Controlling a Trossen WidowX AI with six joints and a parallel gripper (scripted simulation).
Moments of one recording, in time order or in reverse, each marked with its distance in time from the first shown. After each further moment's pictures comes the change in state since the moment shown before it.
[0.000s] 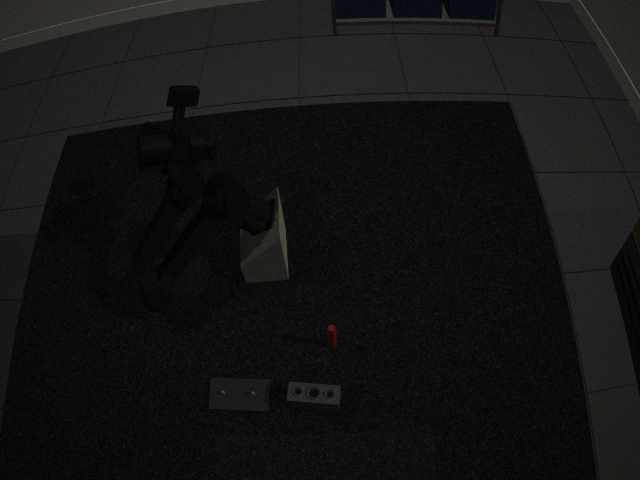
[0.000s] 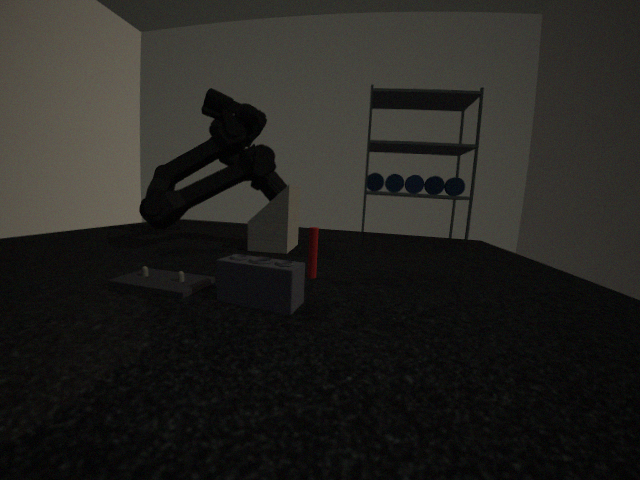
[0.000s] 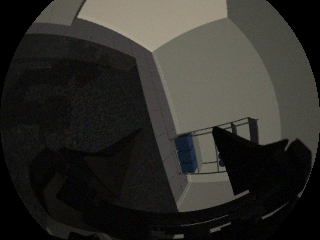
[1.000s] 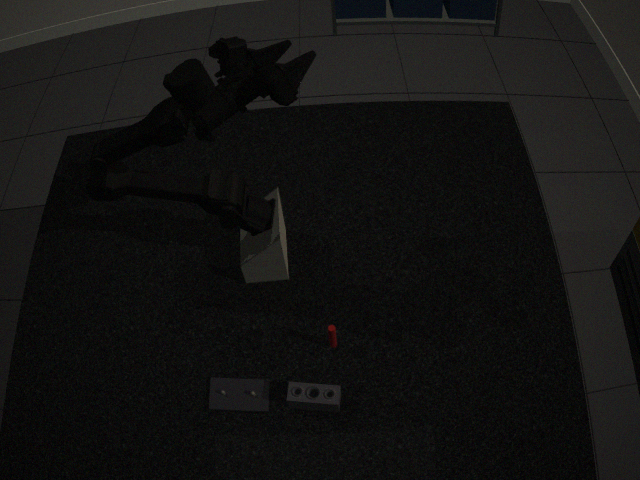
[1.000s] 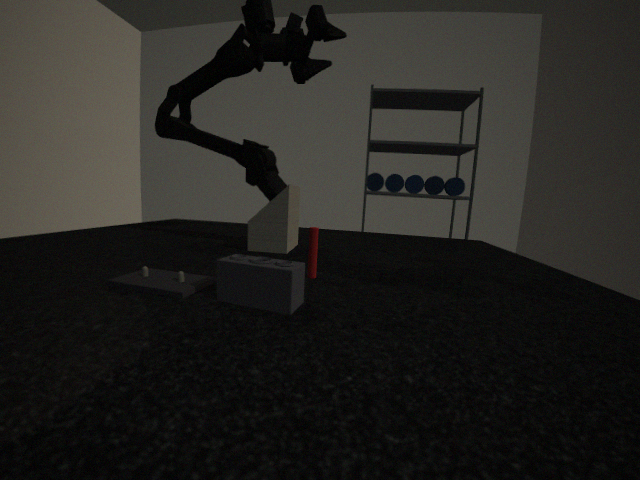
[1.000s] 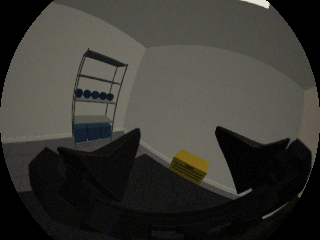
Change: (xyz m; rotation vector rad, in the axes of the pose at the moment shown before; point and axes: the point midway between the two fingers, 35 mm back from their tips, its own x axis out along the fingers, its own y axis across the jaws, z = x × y) arm -0.276 -0.205 -0.101 0.704 0.638 -1.460
